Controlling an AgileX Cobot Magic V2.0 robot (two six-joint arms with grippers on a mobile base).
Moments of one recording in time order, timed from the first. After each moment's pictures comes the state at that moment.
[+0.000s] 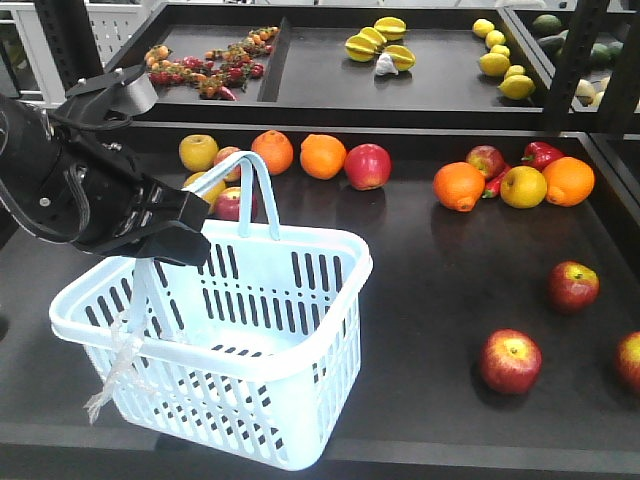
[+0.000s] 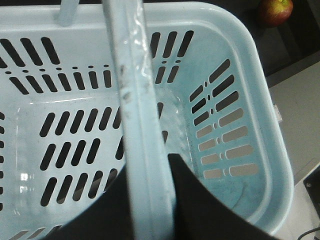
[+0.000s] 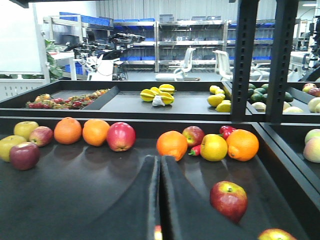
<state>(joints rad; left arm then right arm) -0.36 1.43 -1.39 -0.47 1.16 0.11 0.03 -0.01 0.03 -0.10 0.02 0.10</state>
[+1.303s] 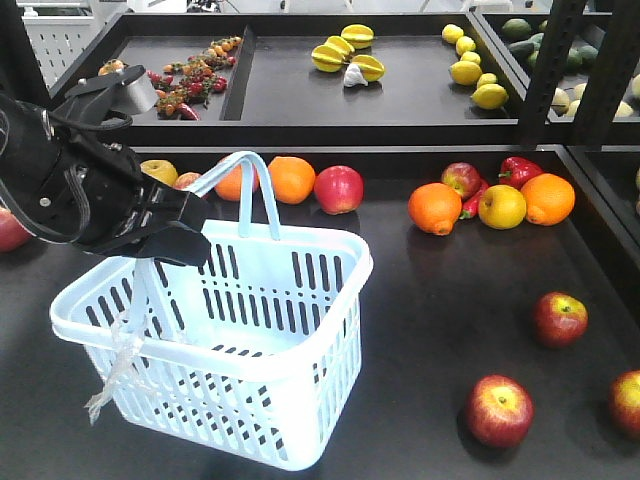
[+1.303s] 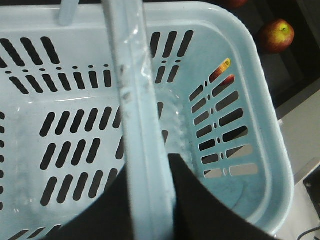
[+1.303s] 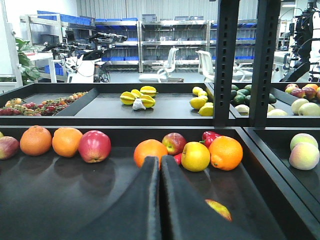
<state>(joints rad) -0.36 1.43 -1.39 -0.47 1.16 0.11 0.03 -0.01 0.03 -0.10 0.02 0.10</state>
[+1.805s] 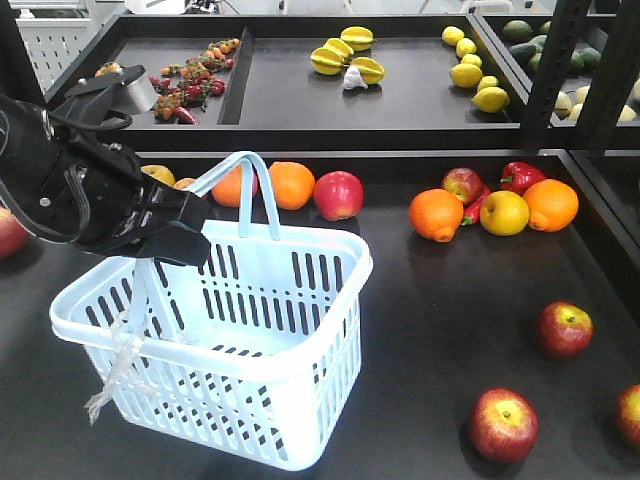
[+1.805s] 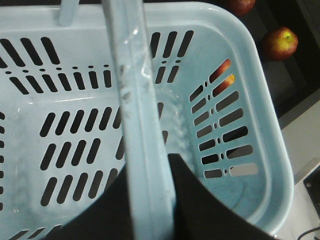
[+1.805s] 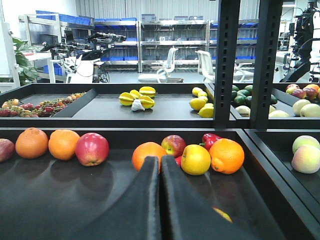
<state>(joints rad) -0.36 1.43 -1.39 -0.47 1.16 0.11 0.03 -0.01 0.03 -0.10 0.02 0.10</state>
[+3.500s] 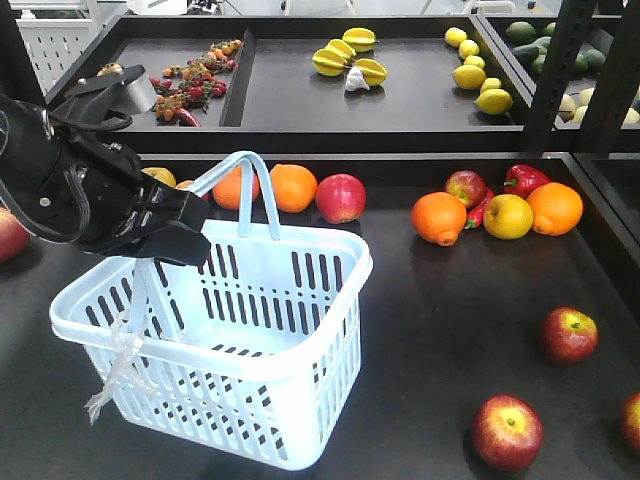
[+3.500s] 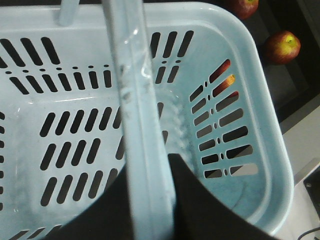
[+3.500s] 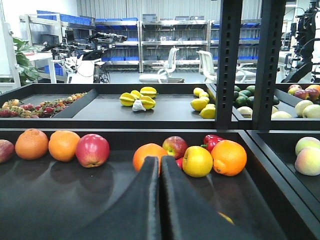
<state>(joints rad) -0.36 1.43 -1.39 -0.47 1.16 0.11 0.03 -0.01 0.03 -0.10 0.02 0.10</state>
